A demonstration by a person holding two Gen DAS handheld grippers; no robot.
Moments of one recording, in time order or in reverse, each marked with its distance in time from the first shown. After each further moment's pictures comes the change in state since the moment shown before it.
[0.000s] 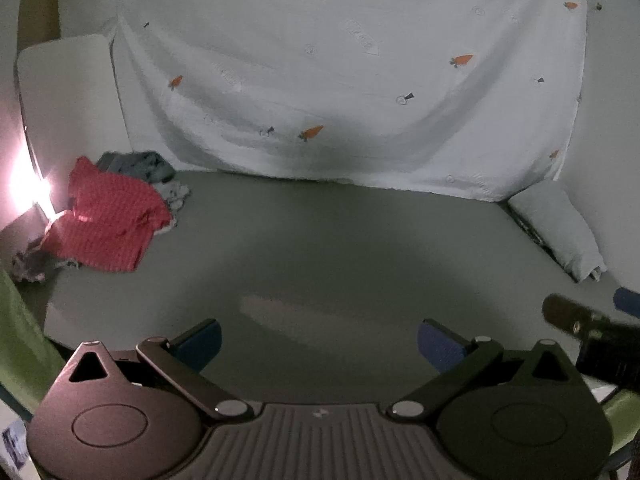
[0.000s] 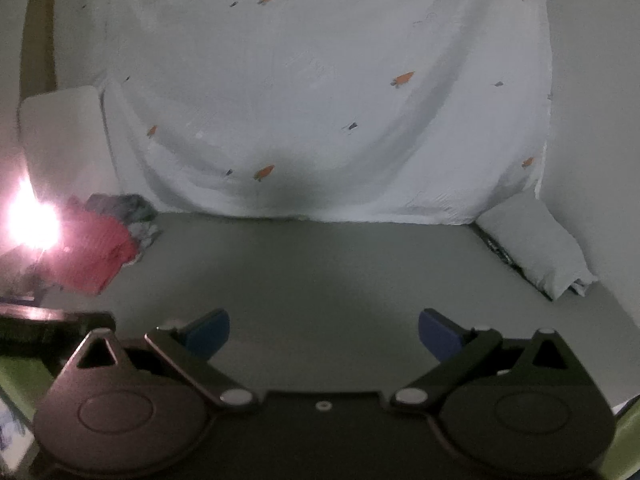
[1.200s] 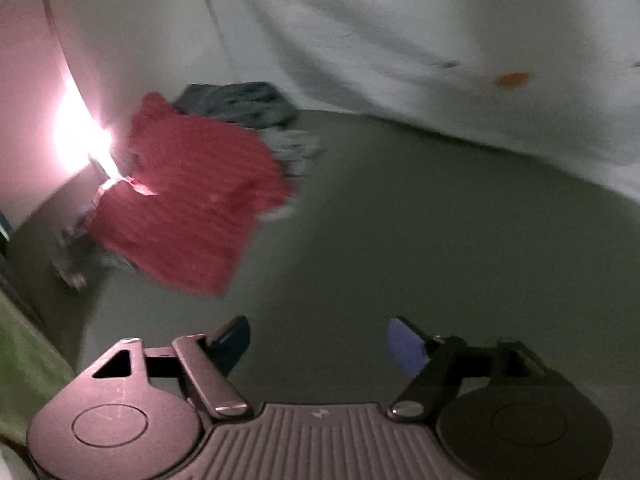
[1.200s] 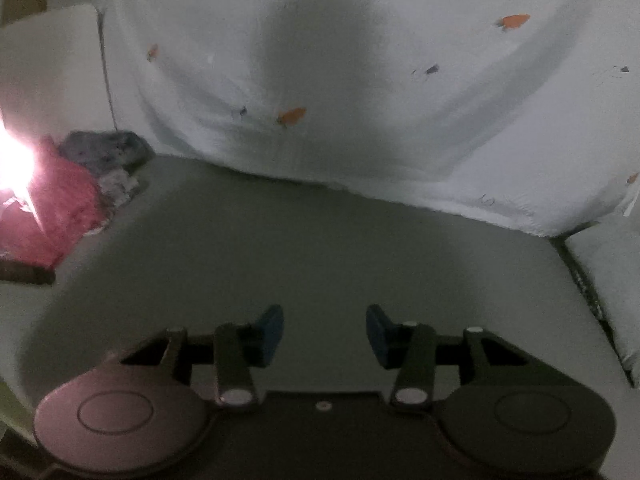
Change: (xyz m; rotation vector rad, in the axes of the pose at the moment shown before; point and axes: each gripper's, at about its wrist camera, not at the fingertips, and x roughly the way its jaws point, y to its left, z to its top) left arm 0.288 0.182 0.093 -0.129 0.237 0.402; right arm 0.270 0.059 0.068 -0.147 0.237 0.073
